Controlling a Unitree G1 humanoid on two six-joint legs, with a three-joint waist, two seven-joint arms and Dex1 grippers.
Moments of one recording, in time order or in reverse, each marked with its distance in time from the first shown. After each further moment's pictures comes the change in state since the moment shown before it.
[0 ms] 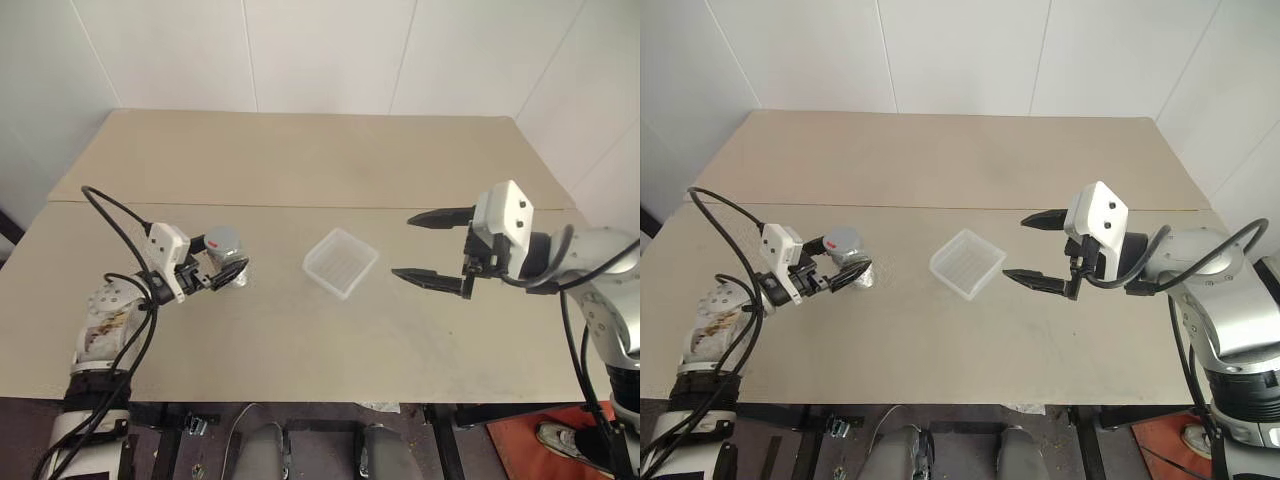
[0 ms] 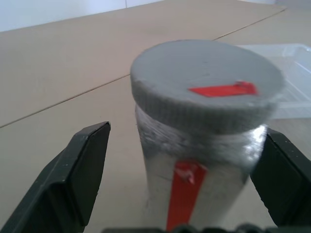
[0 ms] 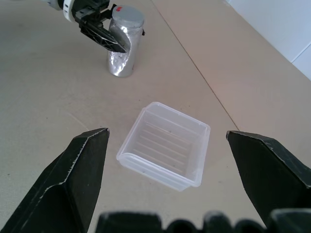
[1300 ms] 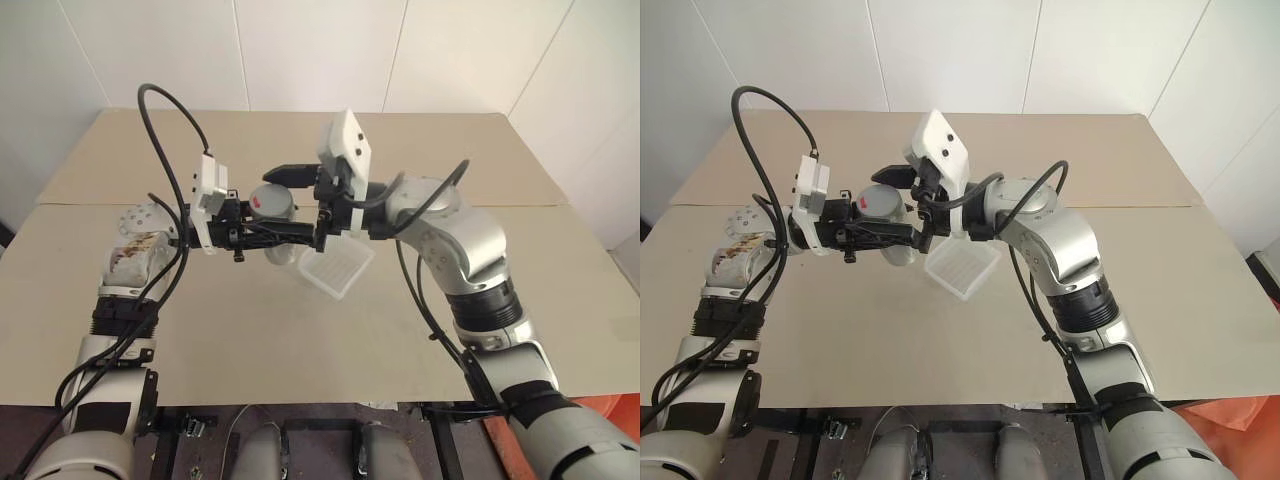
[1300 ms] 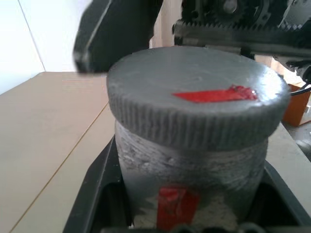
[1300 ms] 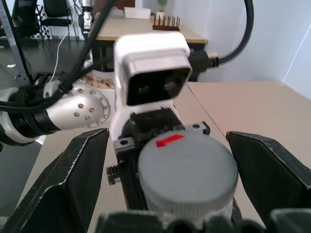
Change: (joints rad) left arm -0.361 0.001 -0.156 0.003 -0.121 0.108 -0.479; right arm -0.517 0.598 0.298 0.352 -0.042 0.127 -0.159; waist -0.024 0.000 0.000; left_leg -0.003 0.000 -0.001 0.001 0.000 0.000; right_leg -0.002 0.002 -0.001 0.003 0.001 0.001
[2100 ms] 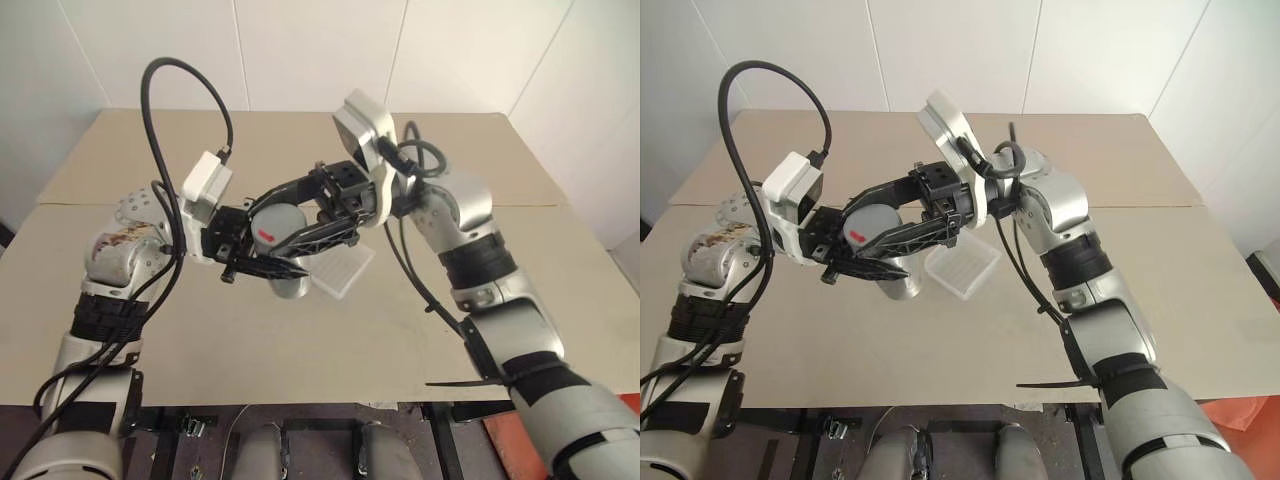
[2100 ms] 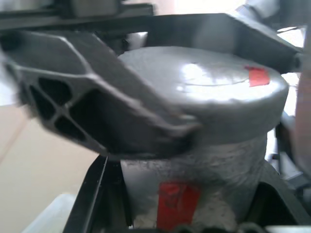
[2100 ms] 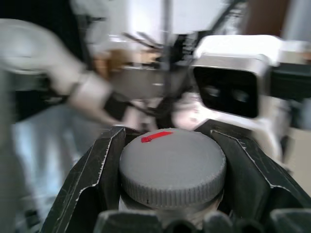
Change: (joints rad) left arm -0.007 0.112 -0.081 -0.264 -0.226 0.206 -0.209; right arm -0.240 -0.036 0.093 0.433 0.248 -0.229 0.704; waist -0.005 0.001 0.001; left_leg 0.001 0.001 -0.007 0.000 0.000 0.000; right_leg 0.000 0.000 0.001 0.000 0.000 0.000
